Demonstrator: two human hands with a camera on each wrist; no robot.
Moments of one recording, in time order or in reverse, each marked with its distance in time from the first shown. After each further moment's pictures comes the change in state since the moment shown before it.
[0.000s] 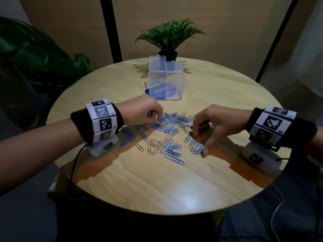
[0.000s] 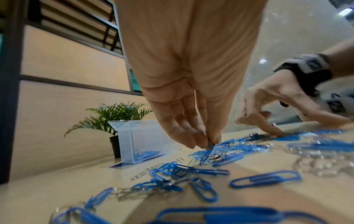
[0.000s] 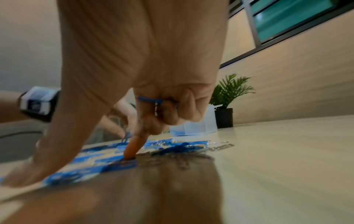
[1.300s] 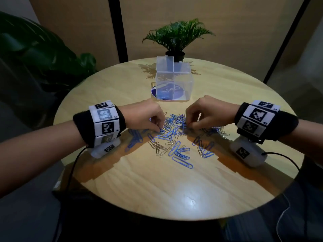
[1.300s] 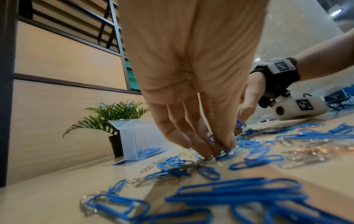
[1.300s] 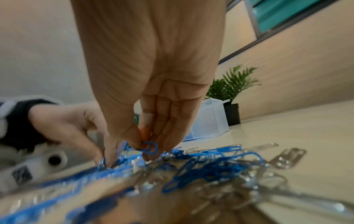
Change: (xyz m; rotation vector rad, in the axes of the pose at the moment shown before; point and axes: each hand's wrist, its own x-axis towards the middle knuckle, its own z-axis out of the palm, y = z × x) left_hand -0.009 -0.006 0.004 -0.032 -0.081 0.004; right_hand 0.048 0.002 -0.007 -0.077 0.148 -0.049
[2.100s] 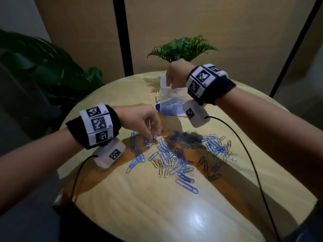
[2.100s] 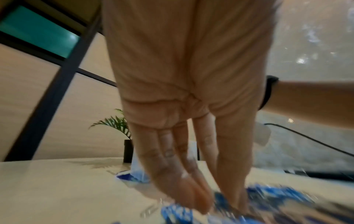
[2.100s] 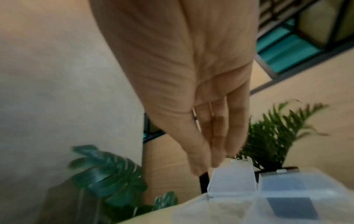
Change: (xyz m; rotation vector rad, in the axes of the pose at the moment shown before) left_hand 0.005 -0.020 -0.040 -0.248 -0.161 -0.207; right_hand 0.139 -0.019 -0.090 -0.302 0.214 0.312
